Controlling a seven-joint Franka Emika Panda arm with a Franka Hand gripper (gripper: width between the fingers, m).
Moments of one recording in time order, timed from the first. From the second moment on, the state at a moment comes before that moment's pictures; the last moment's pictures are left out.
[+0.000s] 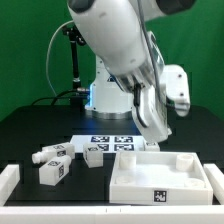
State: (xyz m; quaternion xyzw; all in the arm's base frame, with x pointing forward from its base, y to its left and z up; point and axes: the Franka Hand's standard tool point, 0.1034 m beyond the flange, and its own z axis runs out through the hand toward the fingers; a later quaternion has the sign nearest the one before) arm 0.457 0.079 0.091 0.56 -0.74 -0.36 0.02
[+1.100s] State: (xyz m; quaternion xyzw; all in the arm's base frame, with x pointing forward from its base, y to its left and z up) arm 0.472 0.059 0.093 0.57 -0.78 -0.26 -0.06
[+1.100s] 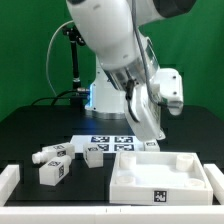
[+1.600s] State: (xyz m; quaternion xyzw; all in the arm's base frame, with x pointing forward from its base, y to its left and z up) arm 0.463 0.052 0.090 0.57 -0.78 -0.23 -0.08
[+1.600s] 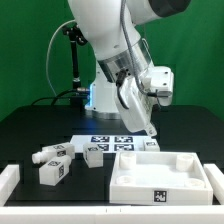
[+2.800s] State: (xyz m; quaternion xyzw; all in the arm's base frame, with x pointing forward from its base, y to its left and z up) arm 0.456 0.044 0.052 0.63 -0.75 -0.21 -0.05
